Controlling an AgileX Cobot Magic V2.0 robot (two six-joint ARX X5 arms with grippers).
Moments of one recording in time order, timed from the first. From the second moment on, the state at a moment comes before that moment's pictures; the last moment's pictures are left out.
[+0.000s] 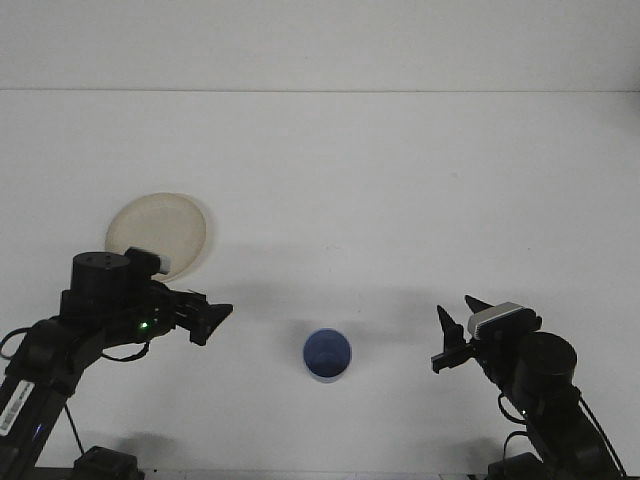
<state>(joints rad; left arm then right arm) -0.24 1.02 1.04 -0.74 0.55 -0.08 0.26 0.54 0.54 -0.41 -0.15 0.05</state>
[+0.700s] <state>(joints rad) -0.73 1.49 1.24 -0.71 0.34 -0.05 0.26 0.54 0.54 -0.41 -0.15 0.05</state>
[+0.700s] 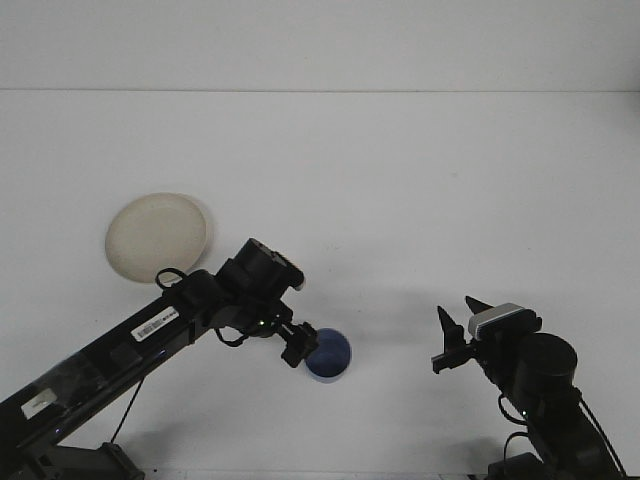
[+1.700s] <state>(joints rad) -0.70 1.63 1.44 -0.79 0.19 -0.08 0.26 0.54 0.54 -0.41 -0.15 0.05</state>
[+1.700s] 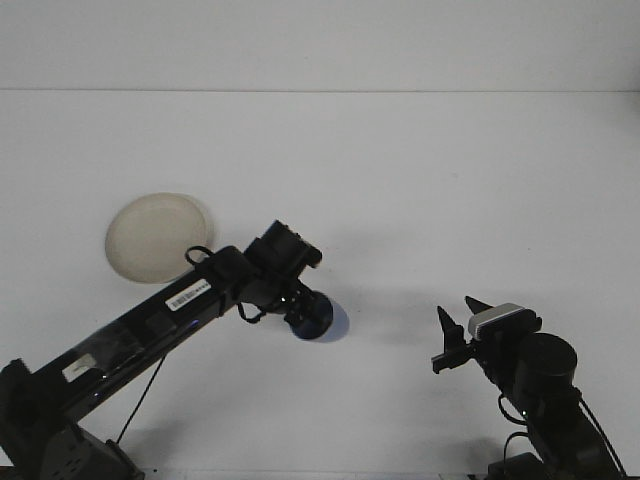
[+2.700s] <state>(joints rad) 0.15 1.77 1.64 -0.94 0.06 0.06 0.26 0.54 0.54 -0.41 -0.15 0.05</state>
